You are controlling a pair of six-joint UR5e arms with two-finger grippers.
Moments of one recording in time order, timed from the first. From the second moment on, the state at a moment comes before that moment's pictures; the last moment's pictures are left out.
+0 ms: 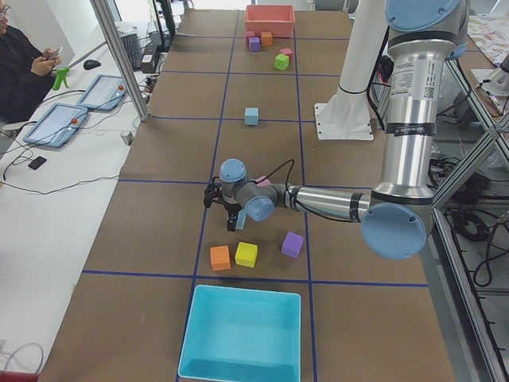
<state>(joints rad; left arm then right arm) -0.95 -1.60 -1.54 -2.18 -2.16 -0.75 1.67 -1.10 1.35 -1.70 2.32 -0.14</state>
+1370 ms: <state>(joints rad) -0.96 -1.68 -1.59 -2.07 -2.23 -0.78 1.66 -1.12 1.35 -1.69 2.31 -0.13</state>
